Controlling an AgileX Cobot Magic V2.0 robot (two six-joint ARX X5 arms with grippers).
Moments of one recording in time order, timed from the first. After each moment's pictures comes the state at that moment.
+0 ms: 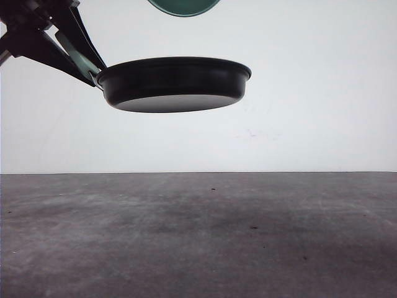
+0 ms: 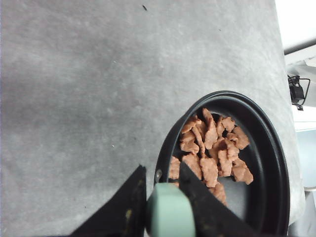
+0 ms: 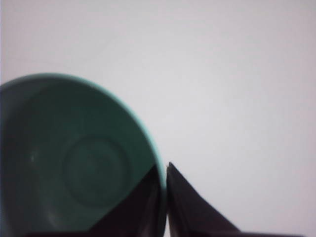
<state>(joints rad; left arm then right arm) -0.34 1.20 1.01 -0.52 0.42 -0.60 0.95 1.27 0.85 0.77 0.38 -1.28</state>
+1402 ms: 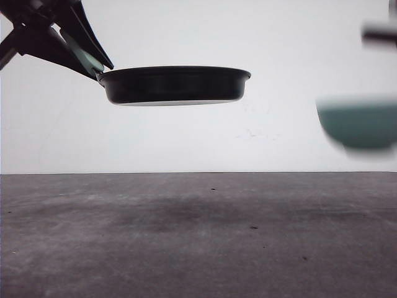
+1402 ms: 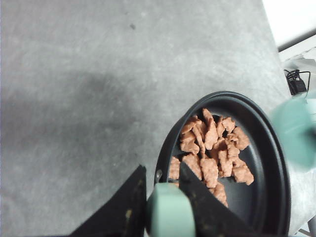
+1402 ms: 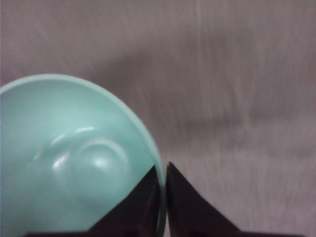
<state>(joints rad) -0.34 1.20 1.01 -0.47 0.41 -0.49 0.10 1.25 0.94 -0.77 -0.07 0.38</state>
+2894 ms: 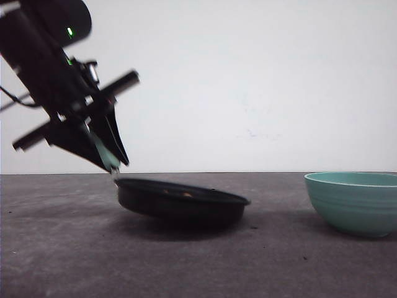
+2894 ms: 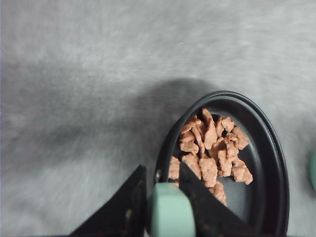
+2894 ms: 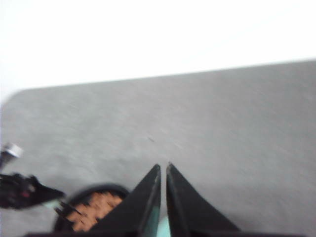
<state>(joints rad) -0.39 1.58 1.01 -0.35 0.29 -0.51 0.24 0.74 1.18 -0.80 -0.09 0.30</state>
